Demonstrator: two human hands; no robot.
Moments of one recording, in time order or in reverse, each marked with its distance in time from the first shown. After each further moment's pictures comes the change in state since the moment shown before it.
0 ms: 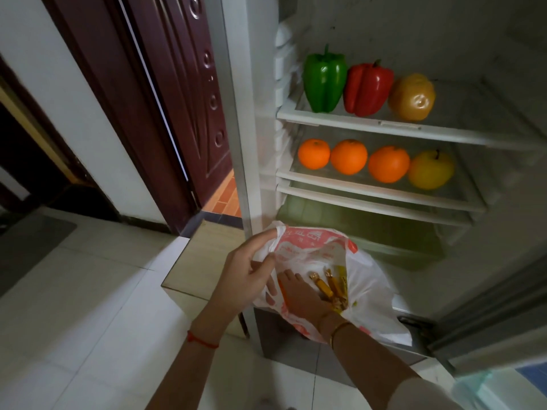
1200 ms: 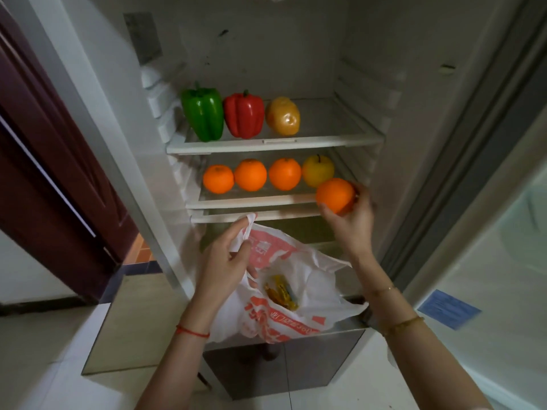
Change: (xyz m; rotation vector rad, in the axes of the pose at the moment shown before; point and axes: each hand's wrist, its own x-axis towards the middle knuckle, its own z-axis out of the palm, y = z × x) left_hand 0.055 0.039 0.070 -0.045 -0.176 0.149; right_hand -0.145 0.117 -0.226 0.833 1.177 0.725
